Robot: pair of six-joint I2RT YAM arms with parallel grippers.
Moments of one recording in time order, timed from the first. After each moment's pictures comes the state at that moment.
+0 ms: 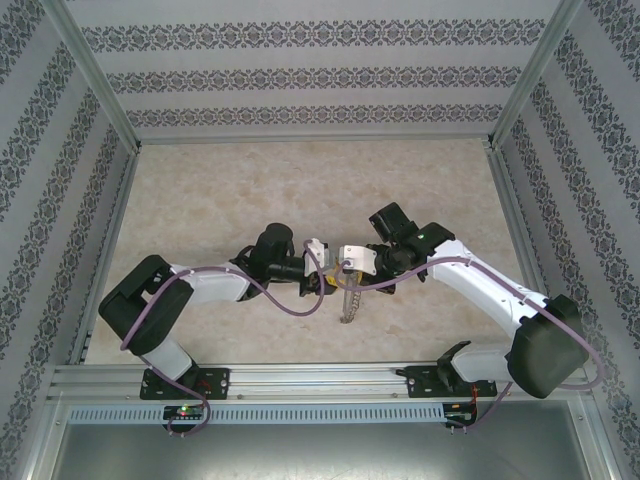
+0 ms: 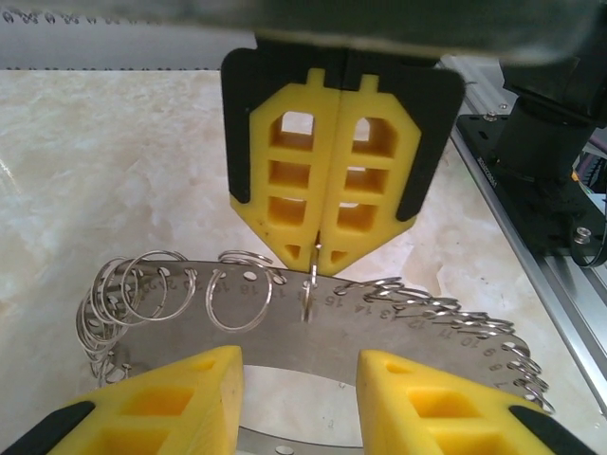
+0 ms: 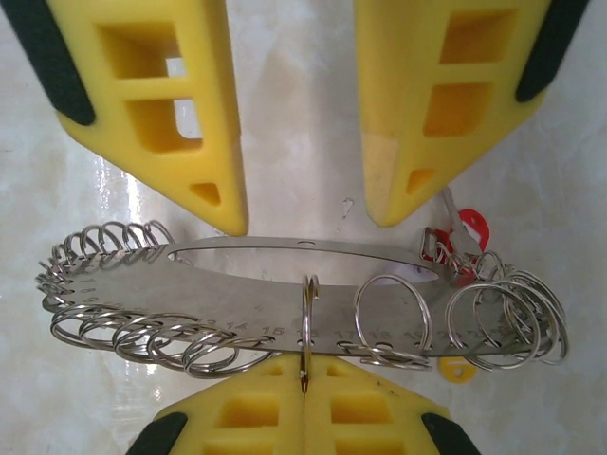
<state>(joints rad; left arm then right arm) -0.68 1.63 0.70 0.49 0.79 0.34 0.57 1.31 0.98 -0.88 -0.33 -0.85</state>
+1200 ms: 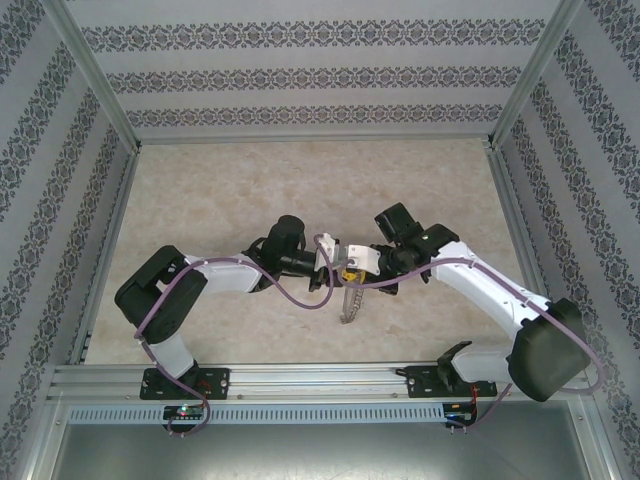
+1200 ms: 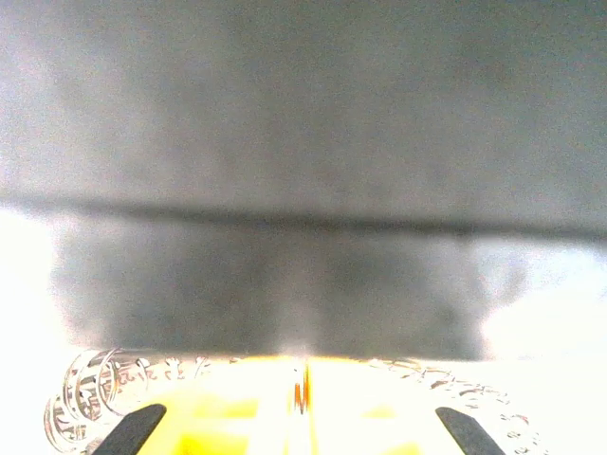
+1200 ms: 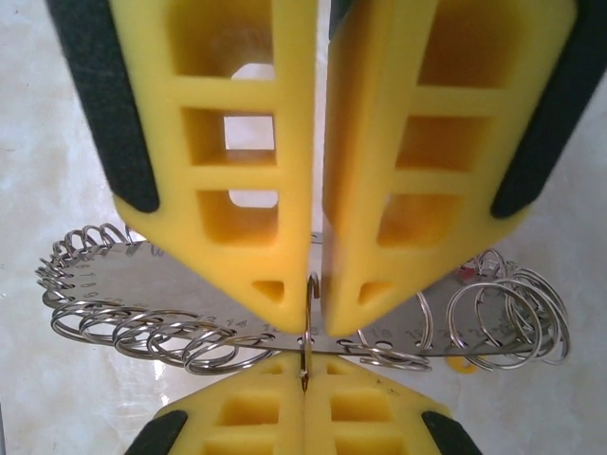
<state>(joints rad) -0.70 1.72 0.82 0.49 0.89 0.34 0.54 1.28 0.94 -0.86 -0.36 -0.84</state>
